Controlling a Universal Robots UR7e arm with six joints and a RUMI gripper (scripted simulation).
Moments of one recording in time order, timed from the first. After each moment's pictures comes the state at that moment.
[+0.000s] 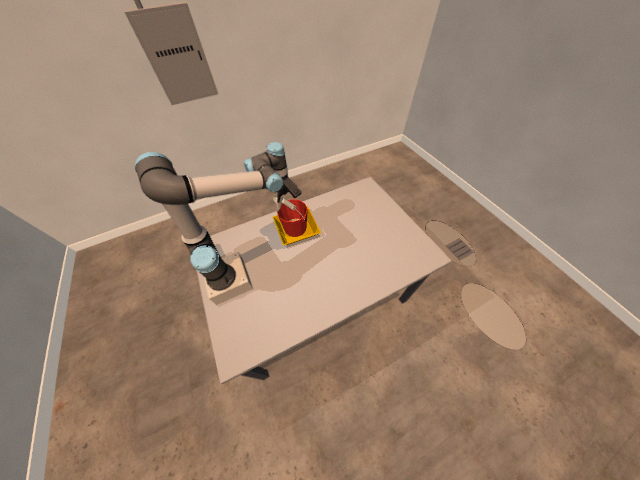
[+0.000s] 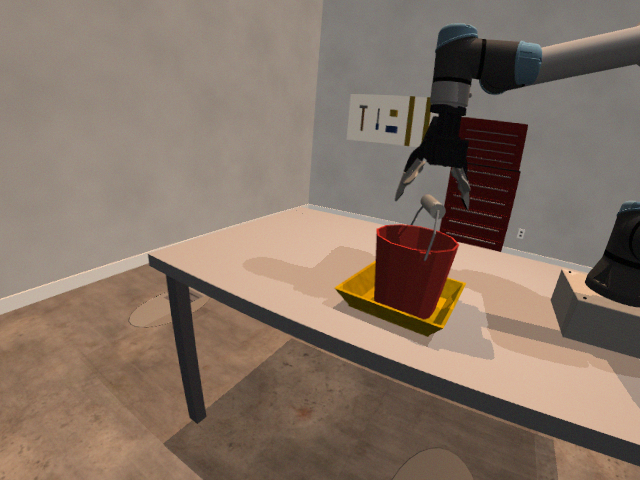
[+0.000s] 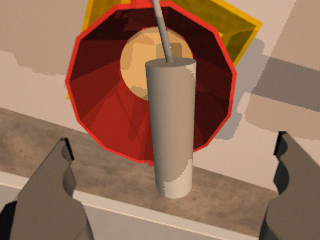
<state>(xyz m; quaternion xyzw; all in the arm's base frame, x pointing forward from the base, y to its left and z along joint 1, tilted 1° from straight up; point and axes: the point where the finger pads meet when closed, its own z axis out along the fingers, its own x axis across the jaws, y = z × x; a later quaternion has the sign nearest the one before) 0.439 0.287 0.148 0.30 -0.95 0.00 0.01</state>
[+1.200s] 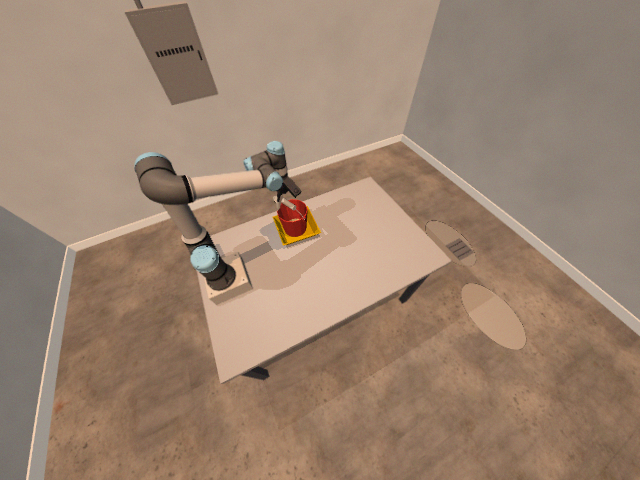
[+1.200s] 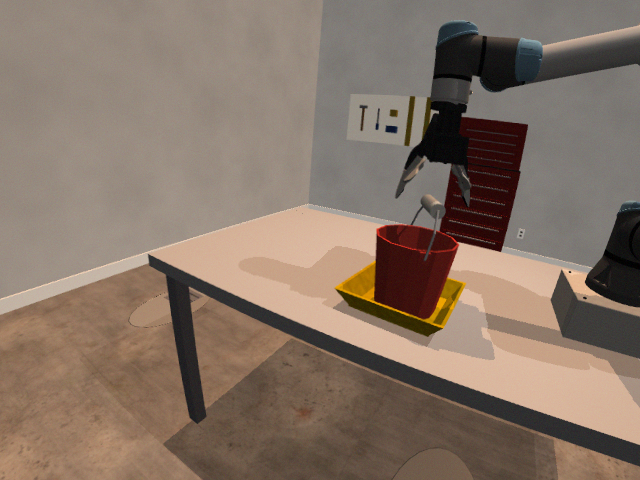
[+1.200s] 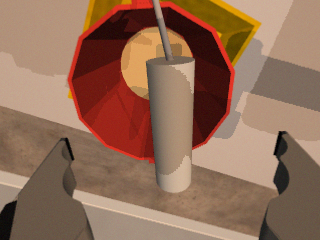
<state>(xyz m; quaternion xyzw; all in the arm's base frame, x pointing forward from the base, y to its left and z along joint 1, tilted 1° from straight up) 0.440 0.287 0.154 0.30 -0.95 0.00 0.01</state>
